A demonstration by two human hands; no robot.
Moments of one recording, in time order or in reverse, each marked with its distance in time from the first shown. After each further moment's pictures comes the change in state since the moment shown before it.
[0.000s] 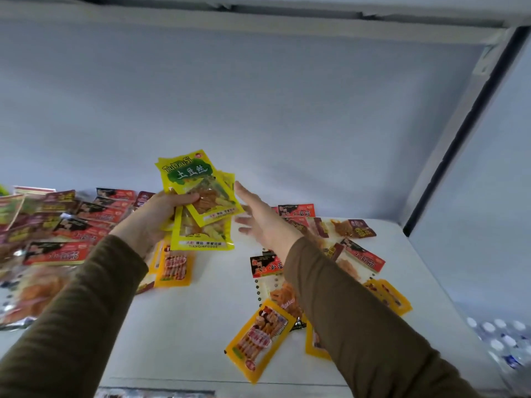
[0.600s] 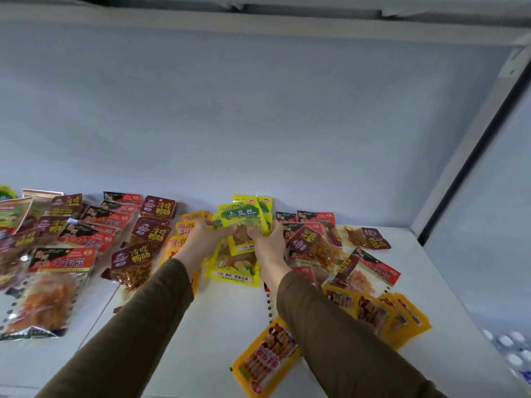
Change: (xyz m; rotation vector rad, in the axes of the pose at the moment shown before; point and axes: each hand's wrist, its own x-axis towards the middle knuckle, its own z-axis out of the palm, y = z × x) left_hand 0.039 -0.065 0.036 0.442 0.221 -0.020; right_hand 0.025 0.067 0.009 -0.044 0.518 -0.145
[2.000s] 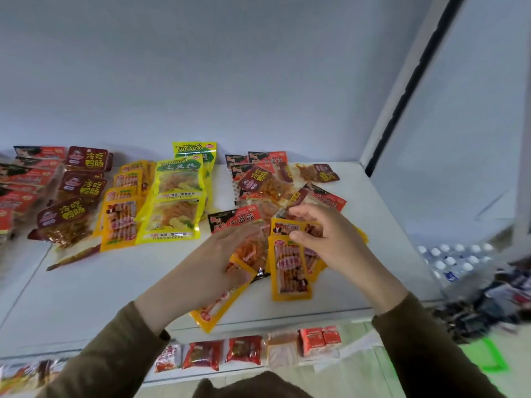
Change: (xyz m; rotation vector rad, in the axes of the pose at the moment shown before) left_hand -0.165 -0.025 0.060 0.649 -0.579 0.648; right_hand -0.120 -0.007 -0.232 -0.821 -0.169 -0.373
